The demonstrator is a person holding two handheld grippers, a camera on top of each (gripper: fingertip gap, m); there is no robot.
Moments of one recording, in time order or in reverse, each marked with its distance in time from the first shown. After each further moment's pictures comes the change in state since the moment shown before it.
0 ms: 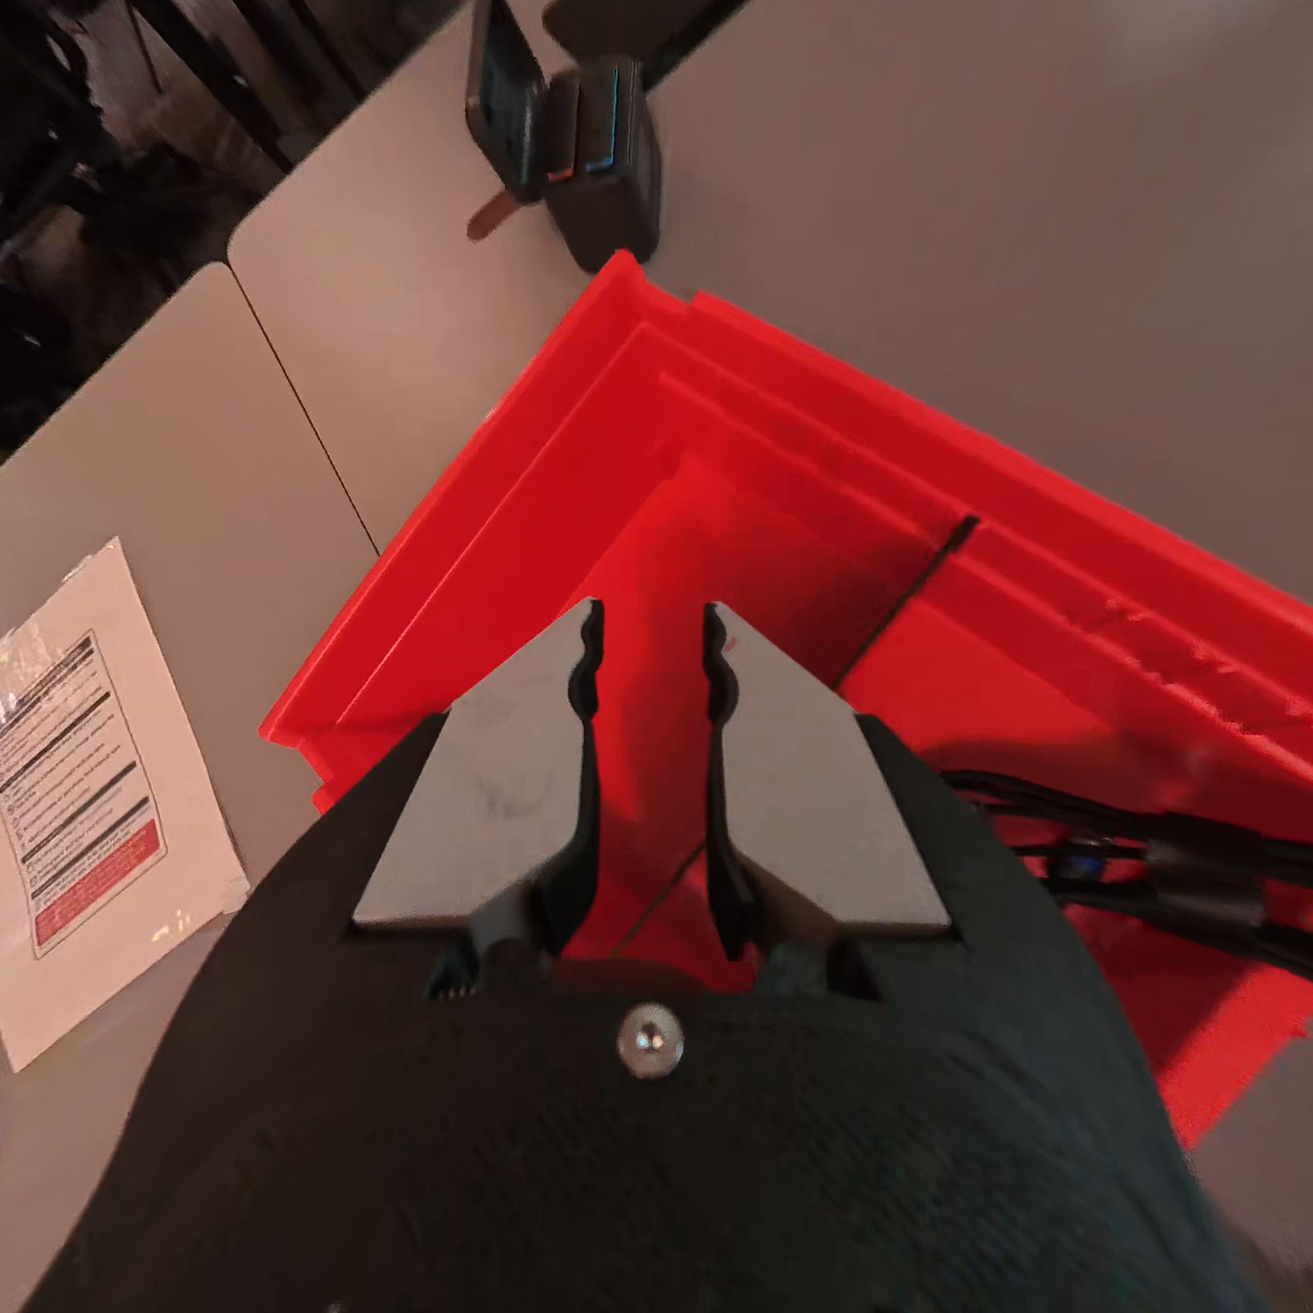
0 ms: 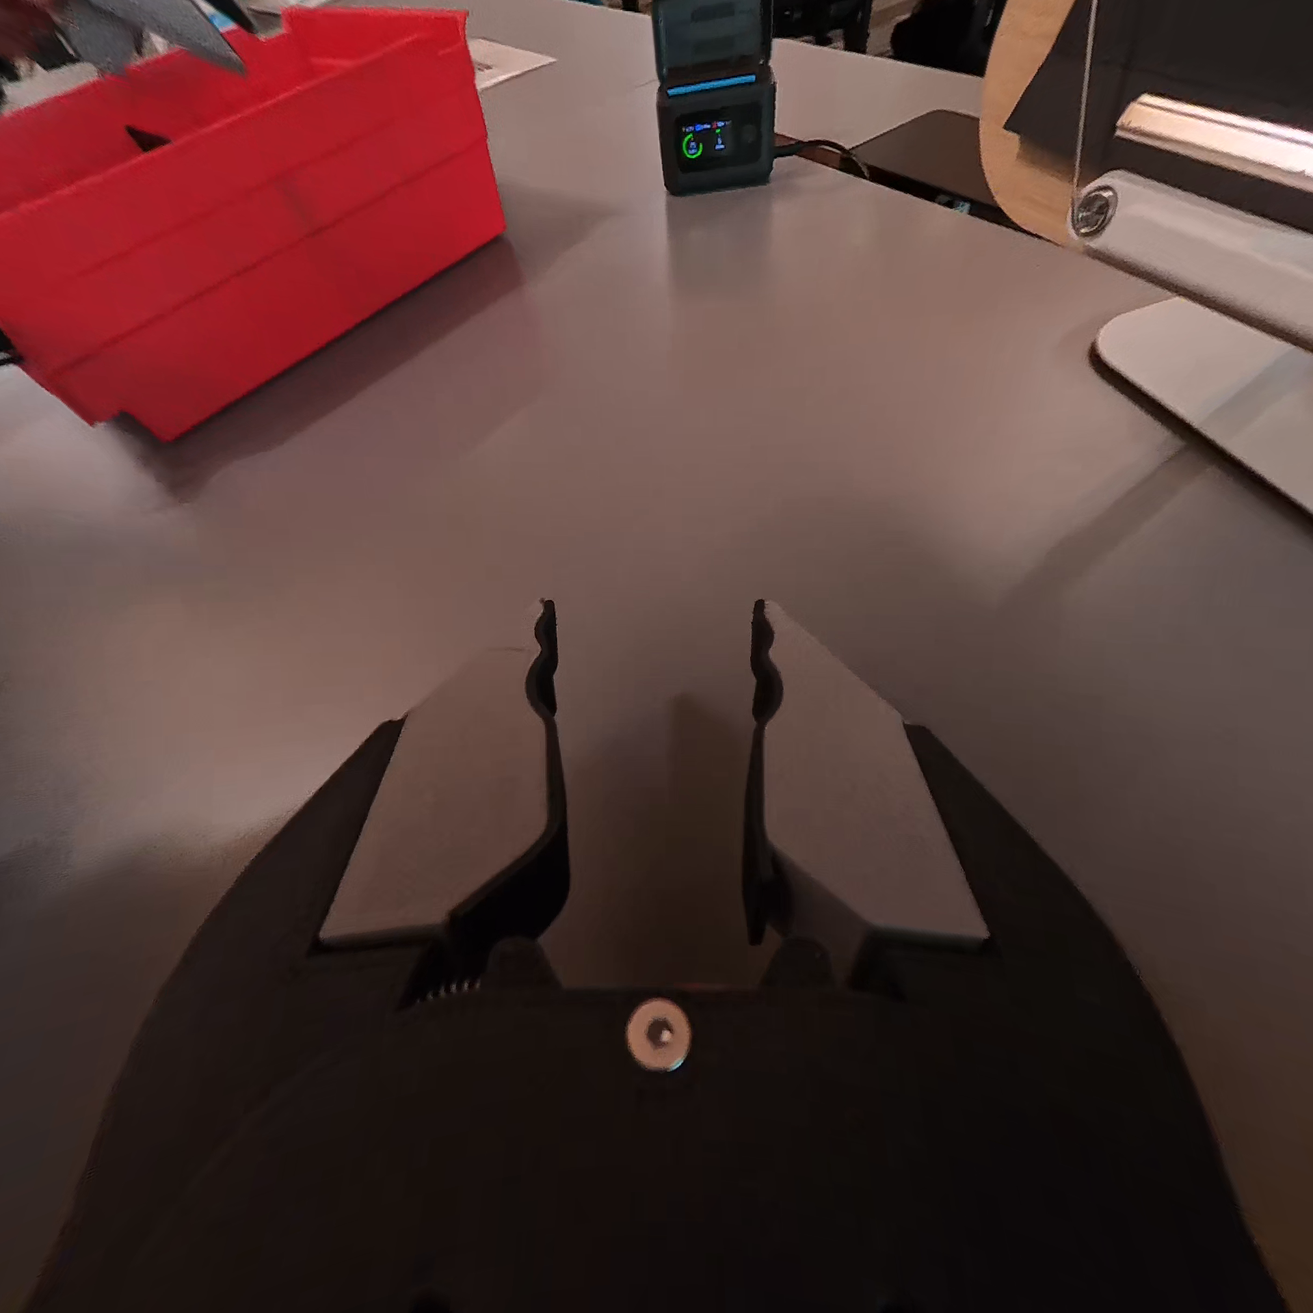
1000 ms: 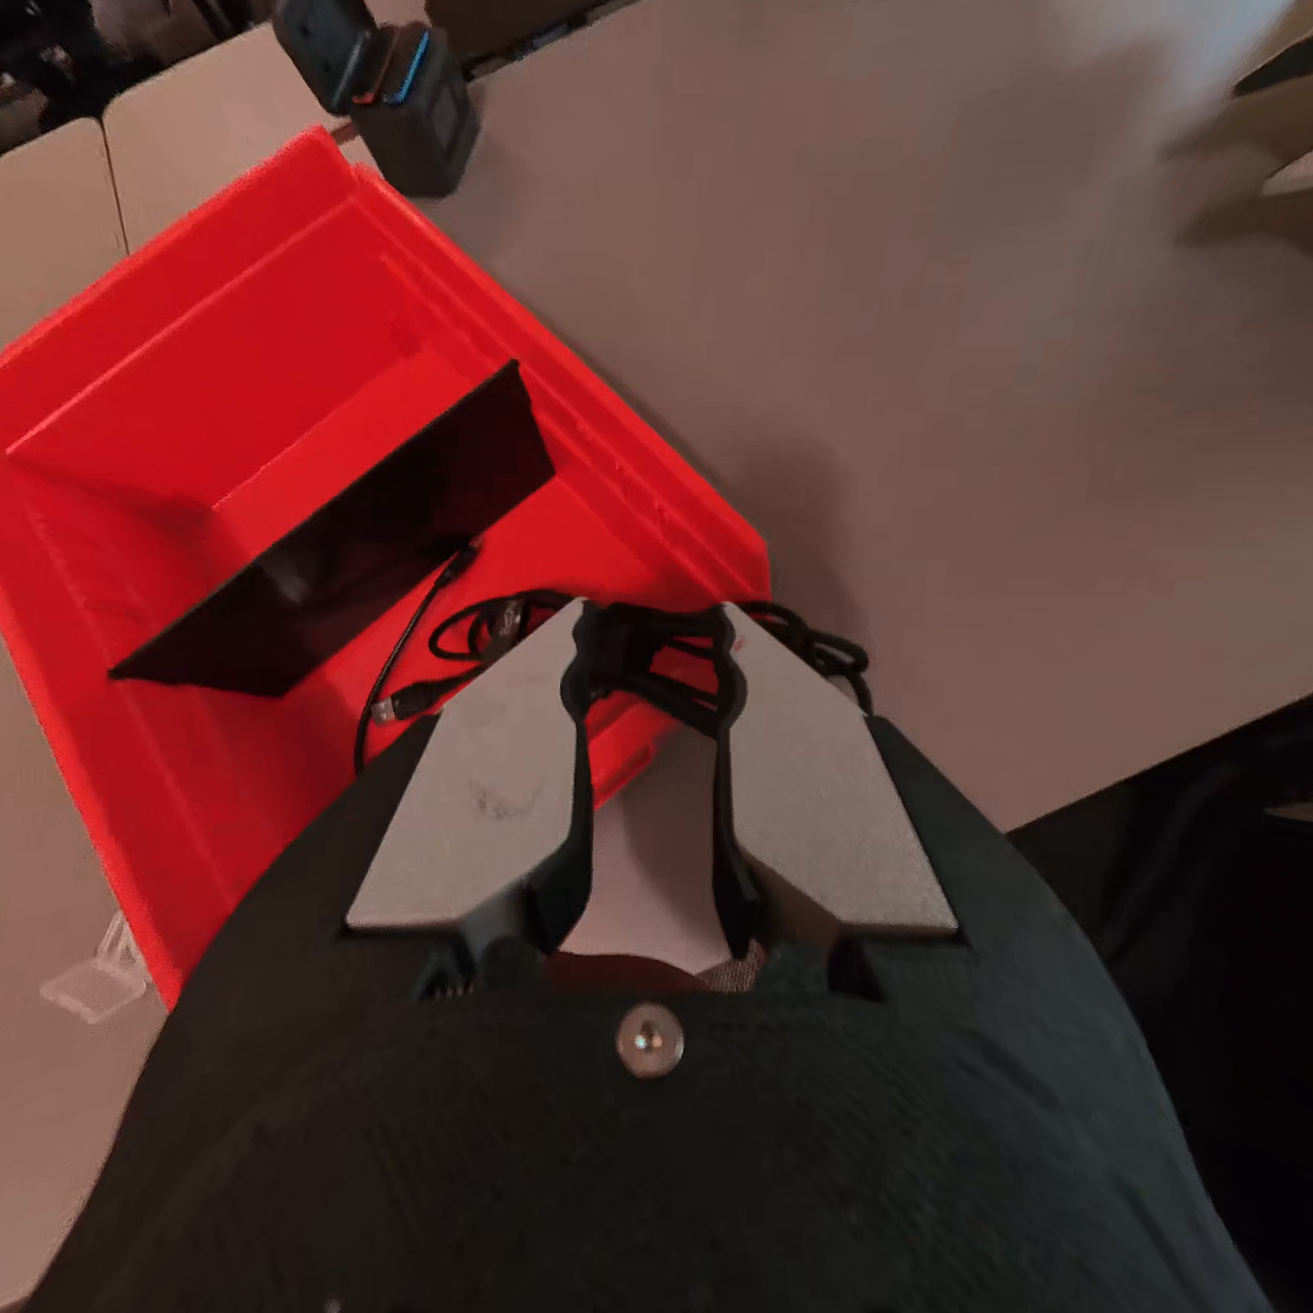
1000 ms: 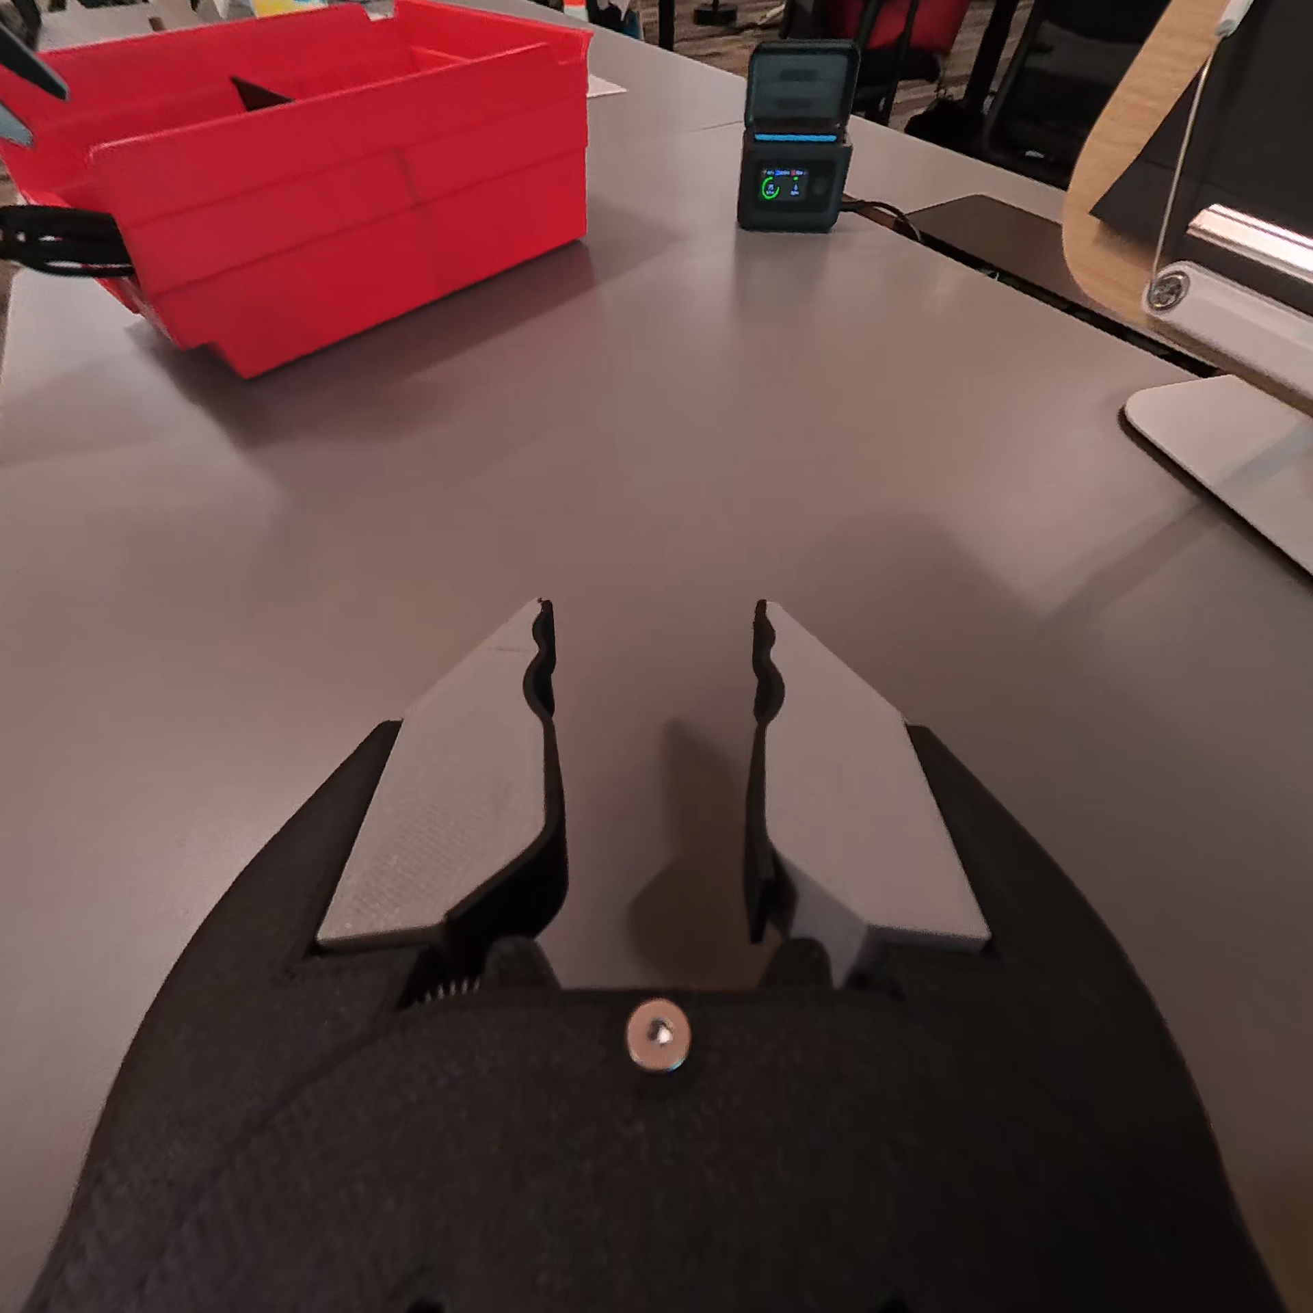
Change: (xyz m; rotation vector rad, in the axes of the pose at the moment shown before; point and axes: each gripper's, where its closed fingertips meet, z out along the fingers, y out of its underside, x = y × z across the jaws) left arm 0.164 0.028 -0.088 0.069 -0.011 -0.215; right arm -0.039 0.007 -0.021 0.041 0.002 -0.131
